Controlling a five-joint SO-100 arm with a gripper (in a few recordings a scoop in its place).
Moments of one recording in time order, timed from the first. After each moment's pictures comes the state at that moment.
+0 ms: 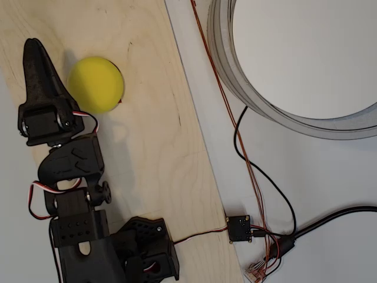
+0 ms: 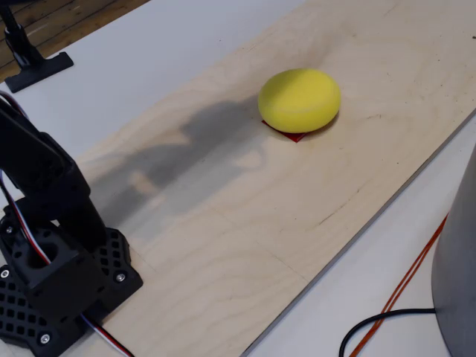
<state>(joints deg) 92.3 108.3 124.1 -14.1 -4.6</state>
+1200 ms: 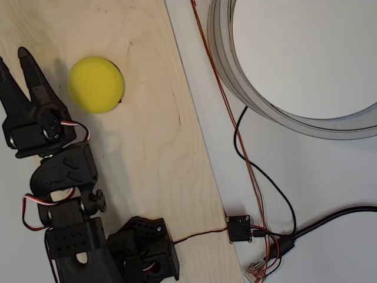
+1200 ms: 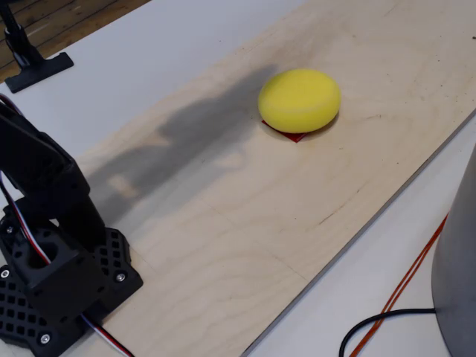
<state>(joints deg) 91.1 112.4 124.0 -11.4 -6.6</state>
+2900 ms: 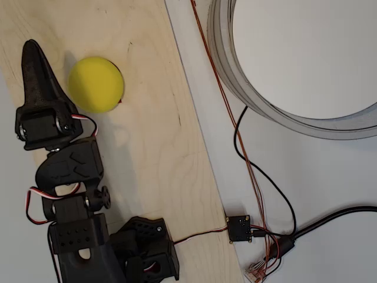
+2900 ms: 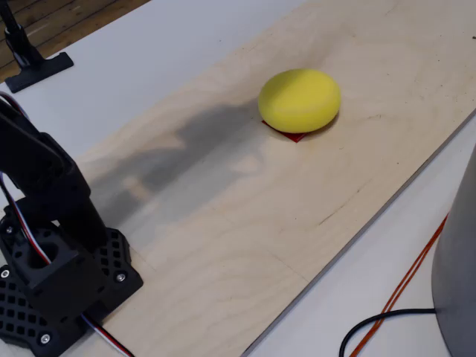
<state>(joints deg) 93.7 109.7 120.6 -9.3 -0.2</state>
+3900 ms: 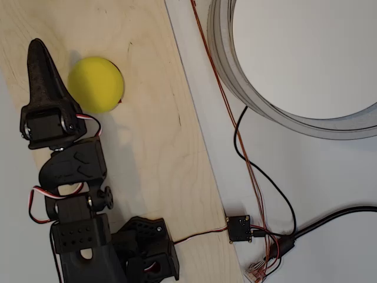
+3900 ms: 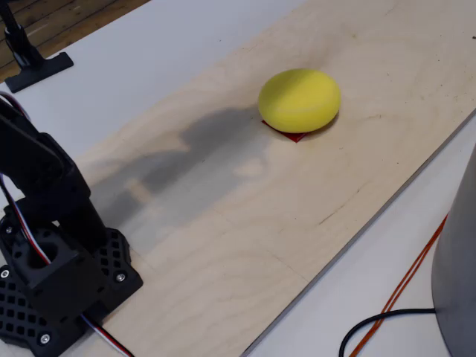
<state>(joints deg) 94.7 109.7 120.8 -9.3 0.5</state>
